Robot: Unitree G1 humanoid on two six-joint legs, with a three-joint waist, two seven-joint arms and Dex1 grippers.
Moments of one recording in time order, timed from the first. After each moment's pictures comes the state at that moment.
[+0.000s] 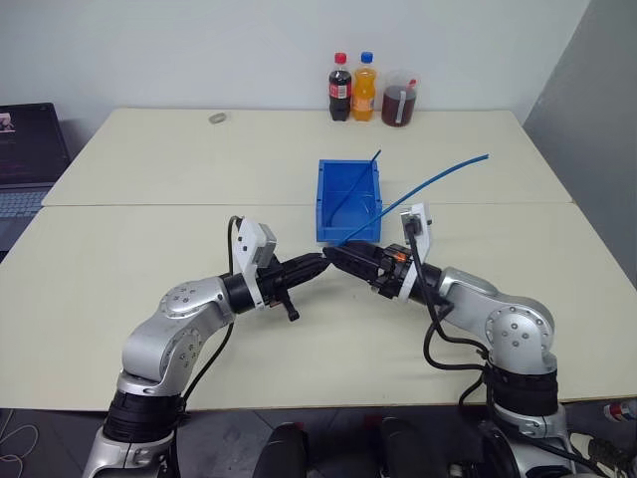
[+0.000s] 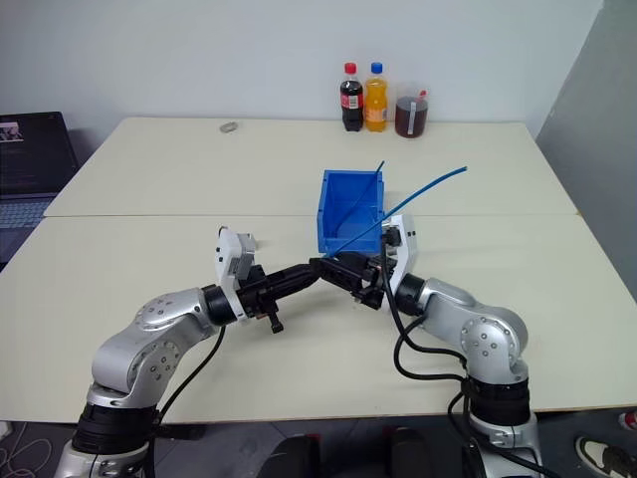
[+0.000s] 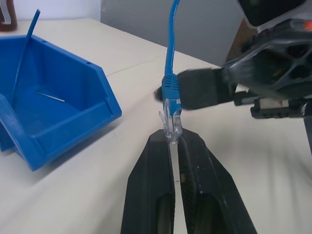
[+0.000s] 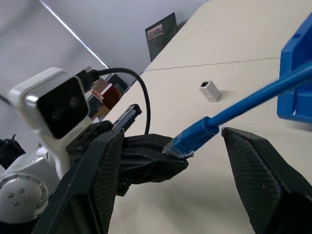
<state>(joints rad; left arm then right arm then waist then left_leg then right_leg) -0.29 0.49 0.01 -0.29 -0.57 0.55 -0.80 -0.46 -0.09 -0.08 -0.32 0.93 1.10 0.23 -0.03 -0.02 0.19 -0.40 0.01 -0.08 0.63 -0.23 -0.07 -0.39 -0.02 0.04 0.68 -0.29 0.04</state>
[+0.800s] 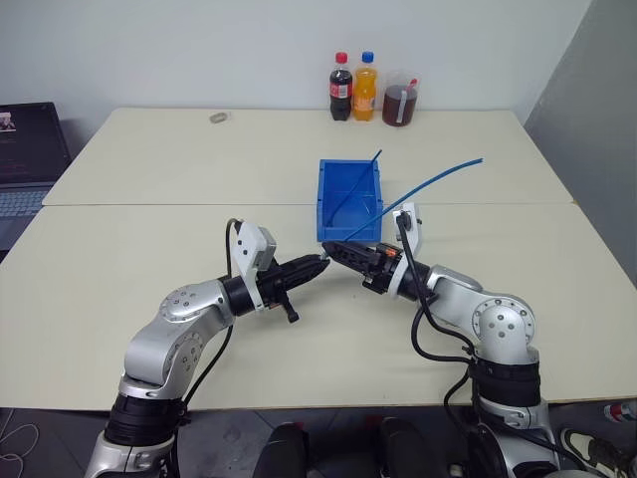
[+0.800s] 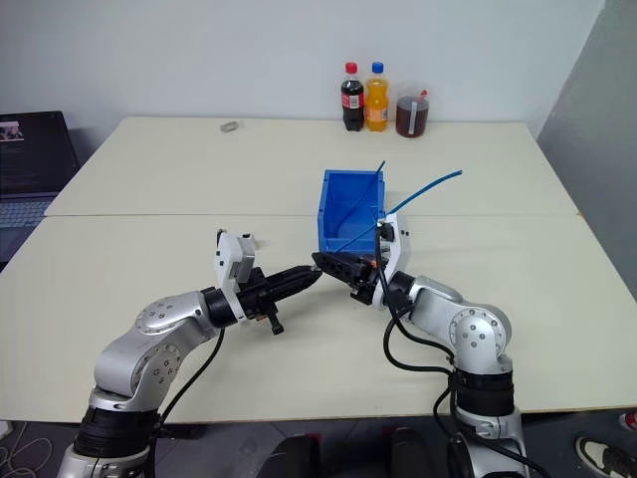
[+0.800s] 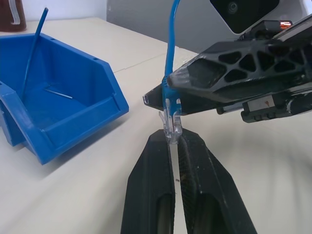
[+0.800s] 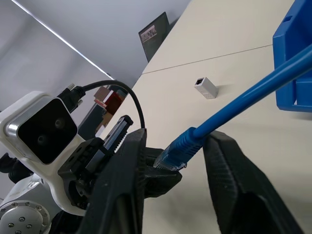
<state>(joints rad) -0.27 0.49 0.01 -0.28 -0.55 0.52 -0.80 -0.48 -0.05 -0.10 -0.26 0.97 1.11 0.19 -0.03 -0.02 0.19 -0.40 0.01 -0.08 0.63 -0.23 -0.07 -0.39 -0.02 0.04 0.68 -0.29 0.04</state>
